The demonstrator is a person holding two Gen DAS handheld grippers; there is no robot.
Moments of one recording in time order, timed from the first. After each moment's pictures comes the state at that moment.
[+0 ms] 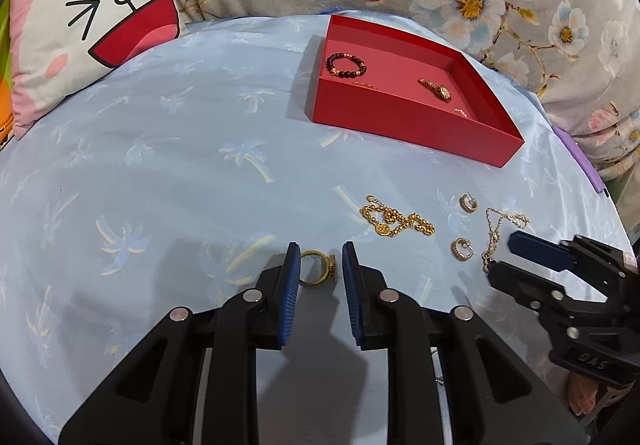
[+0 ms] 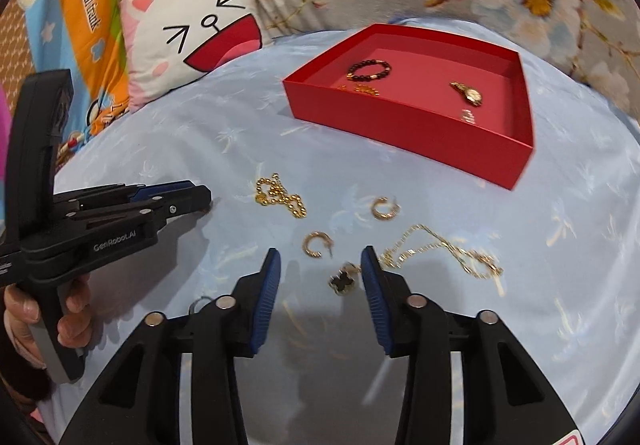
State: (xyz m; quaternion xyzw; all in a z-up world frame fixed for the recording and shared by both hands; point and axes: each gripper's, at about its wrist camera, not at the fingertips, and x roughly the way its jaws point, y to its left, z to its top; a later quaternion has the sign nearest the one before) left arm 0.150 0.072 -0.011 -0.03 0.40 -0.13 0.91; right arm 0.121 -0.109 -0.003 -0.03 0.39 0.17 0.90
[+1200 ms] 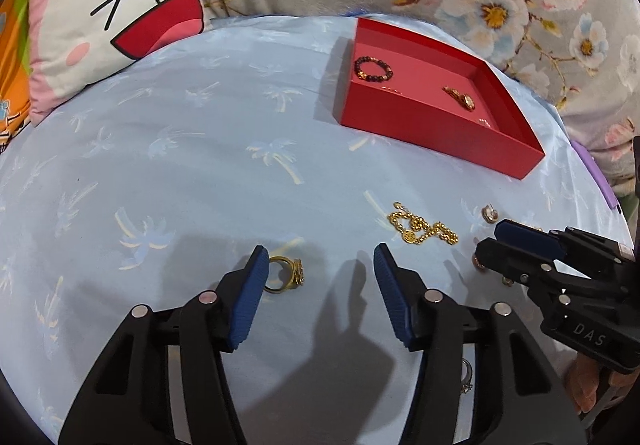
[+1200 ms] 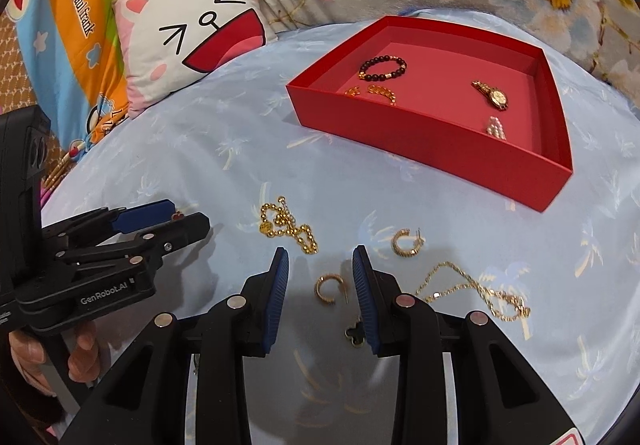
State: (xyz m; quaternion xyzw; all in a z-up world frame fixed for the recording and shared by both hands) left arm 0.152 0.080 -0.011 -0.05 0.40 -0.09 0.91; right arm 0.154 -0.099 -0.001 -0.01 0.41 0.19 0.90
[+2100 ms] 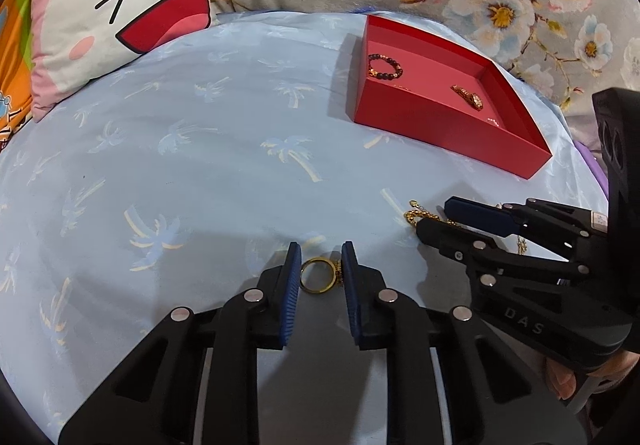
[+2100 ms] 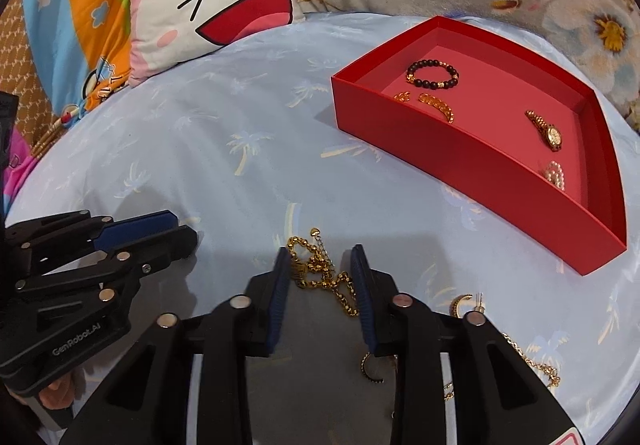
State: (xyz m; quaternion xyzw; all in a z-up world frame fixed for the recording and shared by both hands) left arm 0.156 0.092 -0.013 -0.05 0.41 -0.09 0.91; right arm 0.186 -0.049 -0.014 -0.08 0.41 0.20 0.89
